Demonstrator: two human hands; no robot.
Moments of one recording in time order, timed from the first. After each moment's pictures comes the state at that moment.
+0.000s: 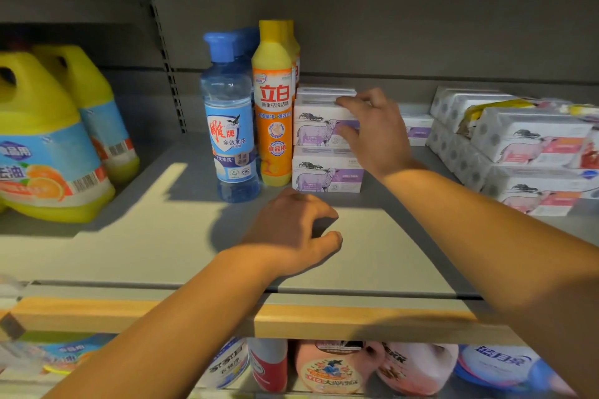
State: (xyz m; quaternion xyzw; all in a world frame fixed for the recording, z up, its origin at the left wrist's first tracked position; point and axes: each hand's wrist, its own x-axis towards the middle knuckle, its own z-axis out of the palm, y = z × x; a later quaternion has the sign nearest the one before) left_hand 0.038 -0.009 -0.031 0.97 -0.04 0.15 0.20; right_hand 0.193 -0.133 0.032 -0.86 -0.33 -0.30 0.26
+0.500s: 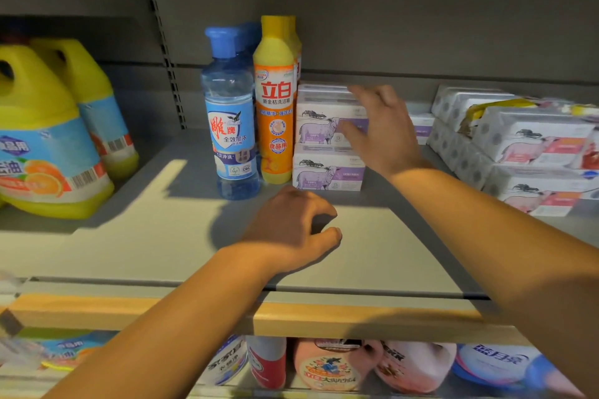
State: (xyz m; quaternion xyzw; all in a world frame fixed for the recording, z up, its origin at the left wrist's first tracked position) left_hand 0.036 -0.010 -0.026 0.96 -0.04 0.16 0.21; right_hand 0.197 -0.140 0.031 -0.85 -0.33 -0.30 0.29
